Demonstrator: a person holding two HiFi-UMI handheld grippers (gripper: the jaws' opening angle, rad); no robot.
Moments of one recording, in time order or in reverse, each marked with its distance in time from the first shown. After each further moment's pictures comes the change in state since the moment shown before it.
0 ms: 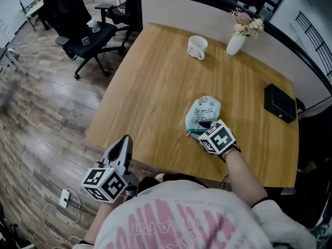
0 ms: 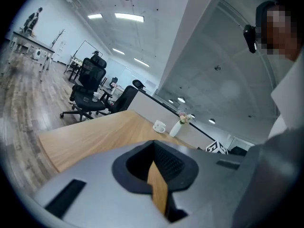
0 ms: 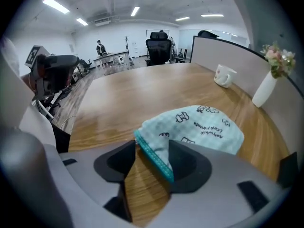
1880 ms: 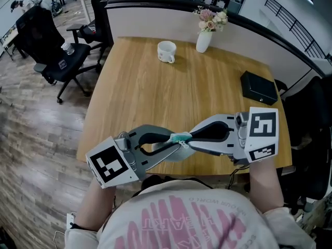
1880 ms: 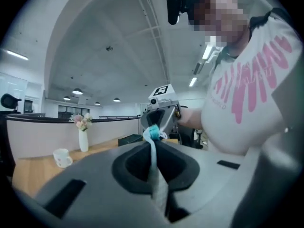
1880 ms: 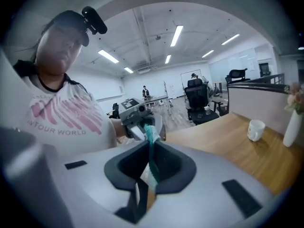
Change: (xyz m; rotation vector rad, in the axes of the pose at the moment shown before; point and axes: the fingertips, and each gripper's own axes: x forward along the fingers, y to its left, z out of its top) left arm 0.011 -0.232 0.007 0.778 0.178 -1.130; right arm -0.242 0.108 0.105 -0.150 -0.550 0.491
